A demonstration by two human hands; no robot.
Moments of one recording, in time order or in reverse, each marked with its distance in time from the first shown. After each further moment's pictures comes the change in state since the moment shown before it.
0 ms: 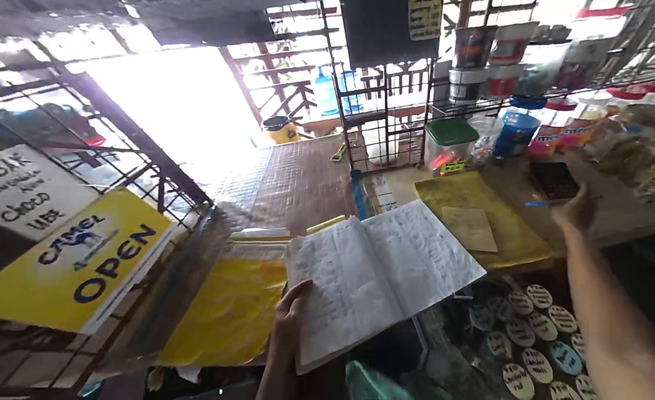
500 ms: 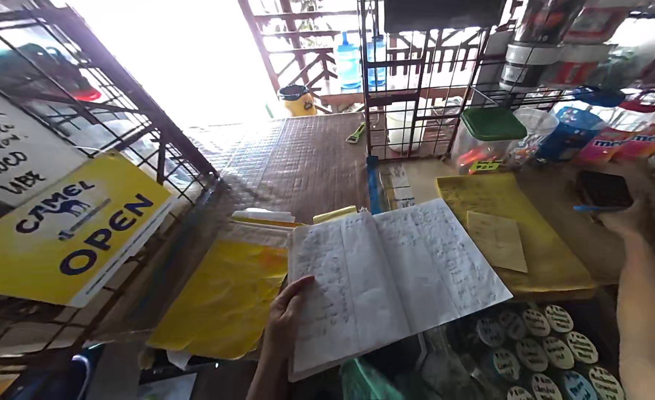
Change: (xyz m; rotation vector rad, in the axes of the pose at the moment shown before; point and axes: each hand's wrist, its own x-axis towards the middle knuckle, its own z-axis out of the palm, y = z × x) left_hand -0.003 0.003 0.001 -0.014 0.028 -0.042; right_hand 0.064 0.012 0.007 -0.152 -0.182 0.134
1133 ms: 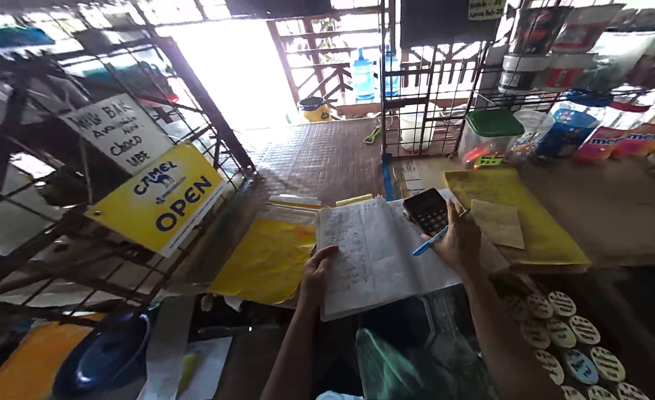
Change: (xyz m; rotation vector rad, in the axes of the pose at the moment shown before) left_hand 0.000 0.003 -0.003 0.003 -0.044 0.048; right_hand -0.337 -0.149 0.077 0.040 -0.146 -0.759
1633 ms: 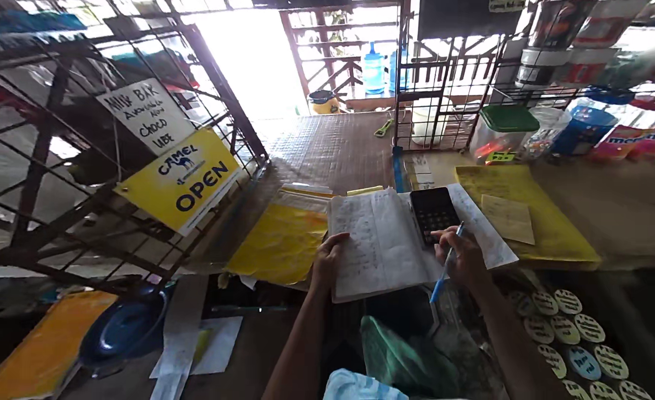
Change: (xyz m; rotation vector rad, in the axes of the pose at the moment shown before) left_hand 0.003 -0.005 0.001 -0.020 -0.004 0.021; right_hand -0.045 0.014 0.012 0.363 0.182 -0.536
